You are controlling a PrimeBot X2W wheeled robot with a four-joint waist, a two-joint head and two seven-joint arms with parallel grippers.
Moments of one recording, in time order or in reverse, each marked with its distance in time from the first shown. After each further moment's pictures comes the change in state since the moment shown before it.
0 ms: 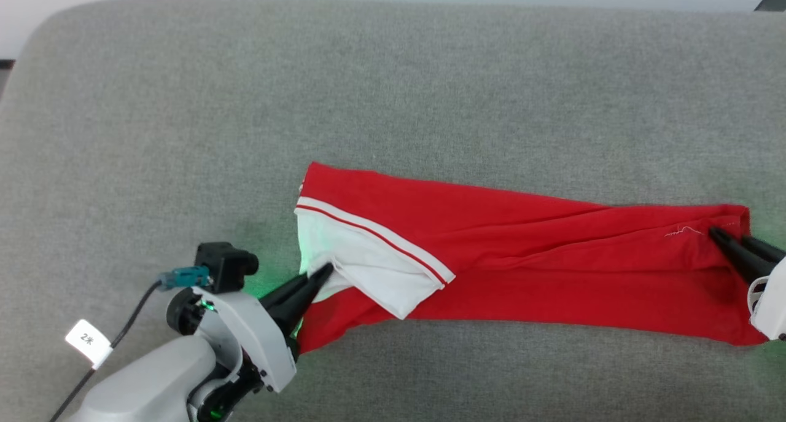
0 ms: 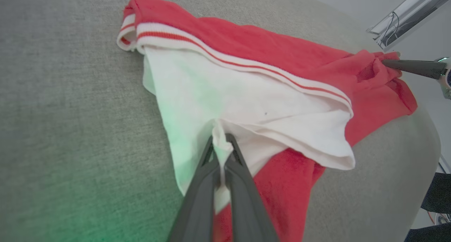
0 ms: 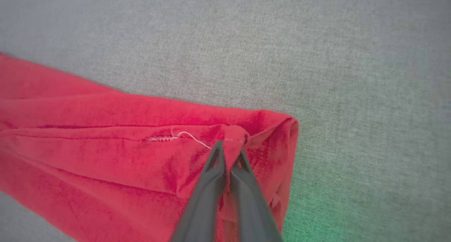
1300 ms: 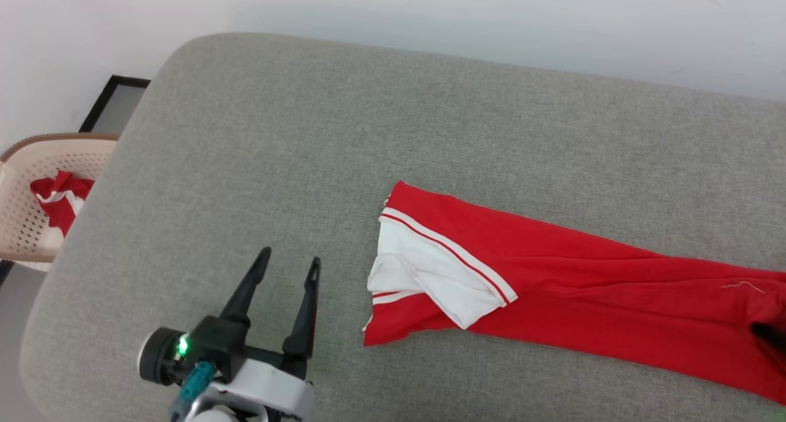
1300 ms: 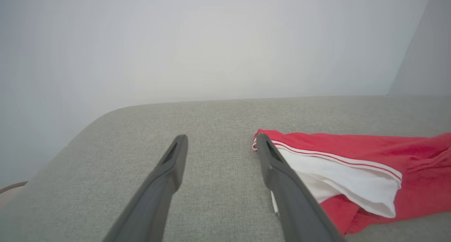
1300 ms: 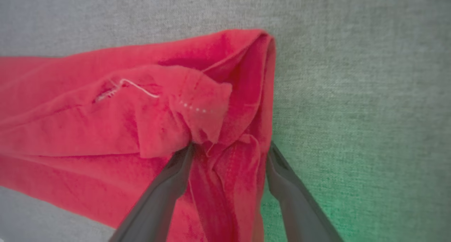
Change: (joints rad) left arm 0.562 -0.480 0.974 -0.227 1.070 0.053 -0.008; right arm 0.179 0.121 -0.370 0.165 -0.022 -0.001 0.396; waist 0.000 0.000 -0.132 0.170
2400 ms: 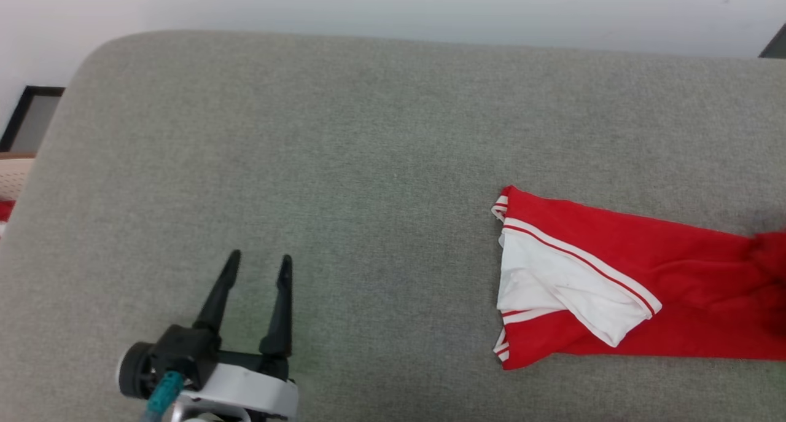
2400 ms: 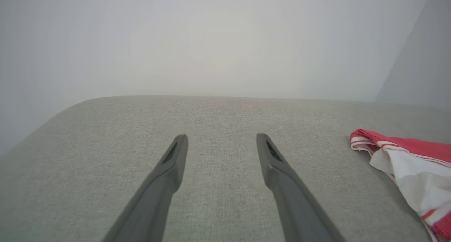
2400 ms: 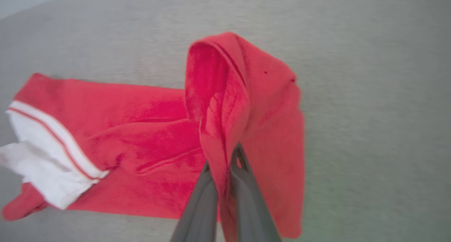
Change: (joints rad) left arm 0.054 -0.103 0.169 -0.049 0.046 -0.066 0.000; right arm 0.125 -0.069 -0.186 -0.335 -0.027 0.001 -0.047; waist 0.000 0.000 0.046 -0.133
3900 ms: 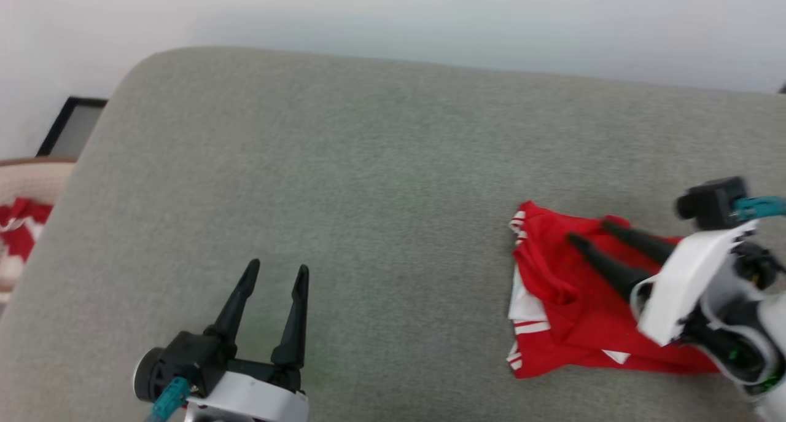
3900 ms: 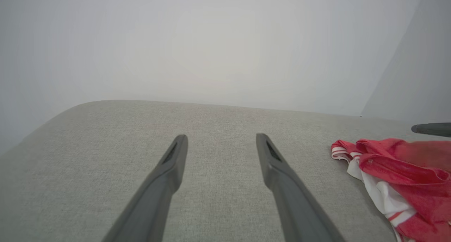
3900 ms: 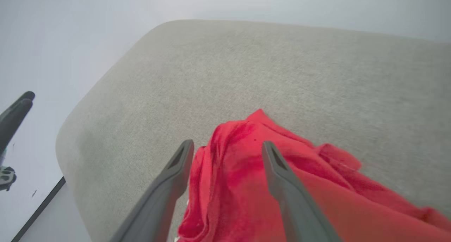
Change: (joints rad) left arm 0.013 0.036 -0.085 -0.002 -0.100 0.000 0.000; right arm -0.332 0.162 0.625 0.010 0.031 0.000 -0.256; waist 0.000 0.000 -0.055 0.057
